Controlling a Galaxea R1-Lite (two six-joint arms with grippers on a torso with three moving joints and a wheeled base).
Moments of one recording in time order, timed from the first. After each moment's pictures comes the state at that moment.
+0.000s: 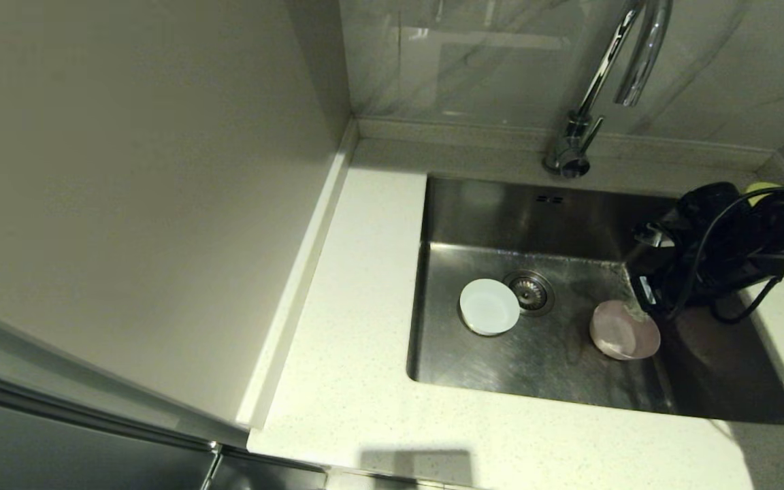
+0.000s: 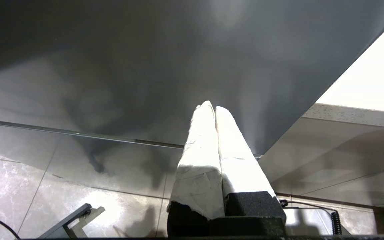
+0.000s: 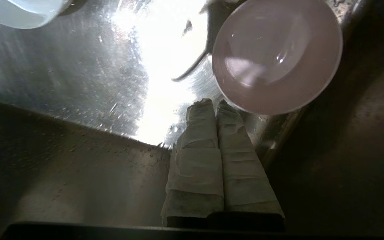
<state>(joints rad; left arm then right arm) 0.00 0.00 0.00 0.00 0.02 -0.02 -0.11 2.05 -1.54 0.46 0.13 -0.15</state>
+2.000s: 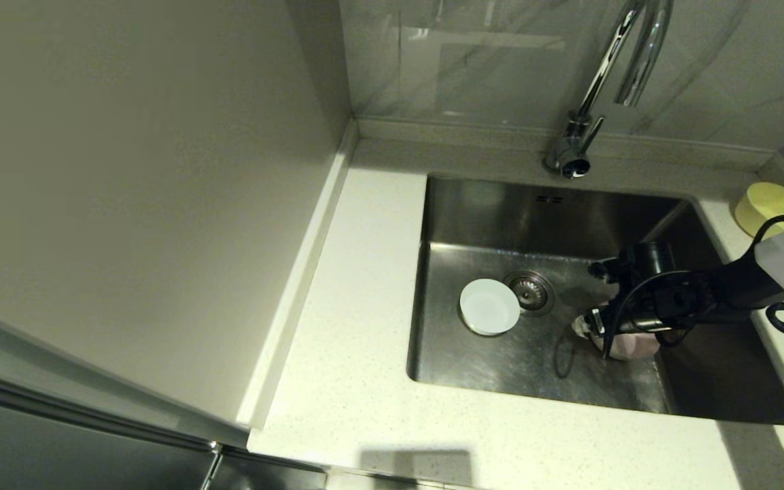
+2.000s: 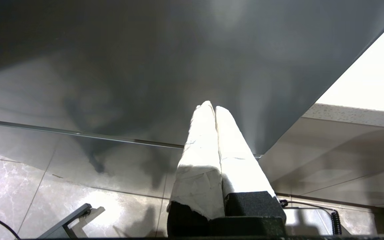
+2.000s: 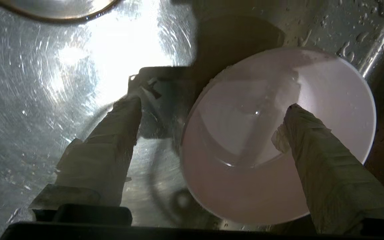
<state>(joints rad) 0.00 0.00 0.00 0.00 0.02 -0.02 -0.06 2.31 -1.39 -0.11 -0.06 -0.18</state>
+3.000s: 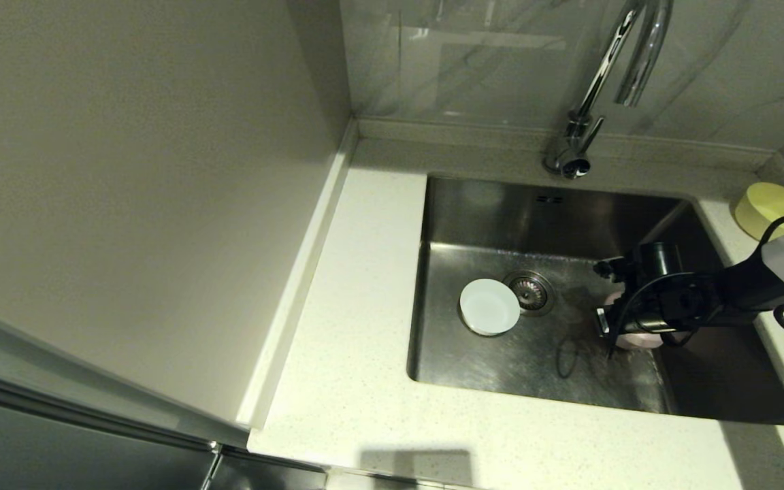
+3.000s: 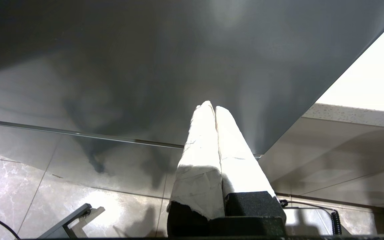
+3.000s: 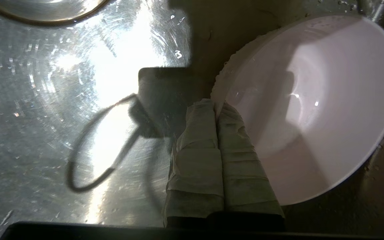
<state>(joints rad) 0.00 0.00 0.00 0.00 0.02 -0.02 -0.07 2.28 -1.35 -0.14 -0.07 -0.18</state>
